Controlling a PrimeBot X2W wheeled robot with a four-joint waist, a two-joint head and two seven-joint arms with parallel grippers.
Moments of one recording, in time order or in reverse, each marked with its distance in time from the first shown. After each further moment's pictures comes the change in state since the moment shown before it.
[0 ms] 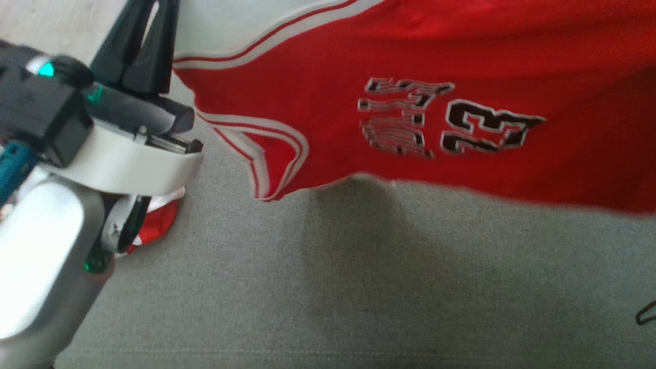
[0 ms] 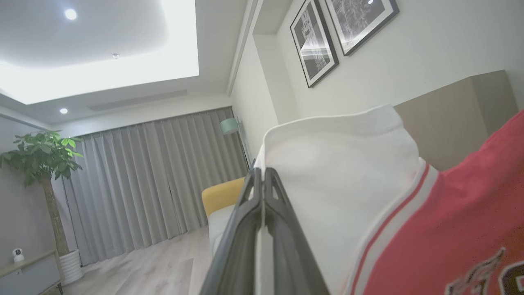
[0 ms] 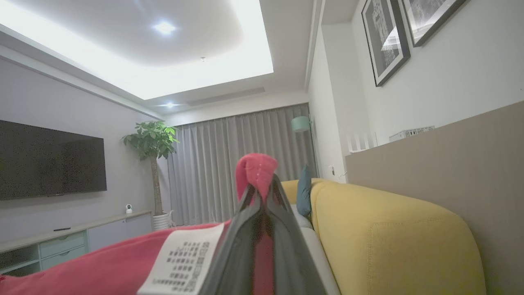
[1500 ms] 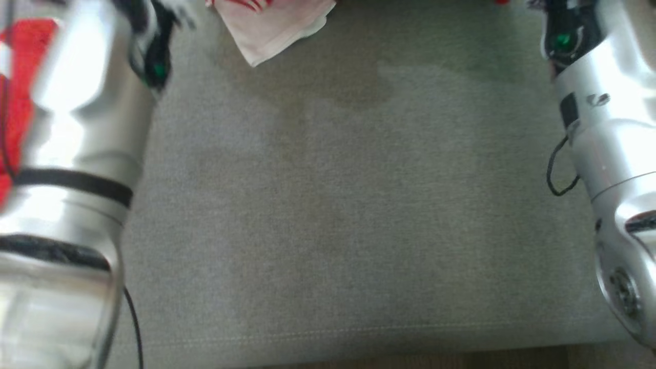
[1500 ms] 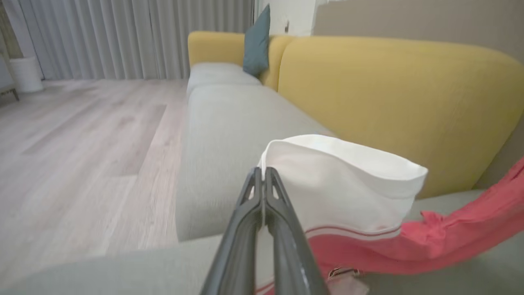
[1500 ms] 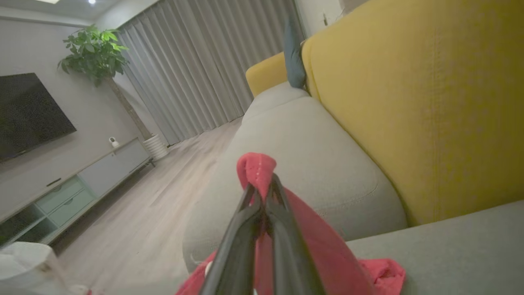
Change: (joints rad) left arm -0.594 -0.401 0.089 1.277 -0.037 -0.320 -0.170; right arm -0.811 0.031 0.467 1.499 0.170 0.000 -0.549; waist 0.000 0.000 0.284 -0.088
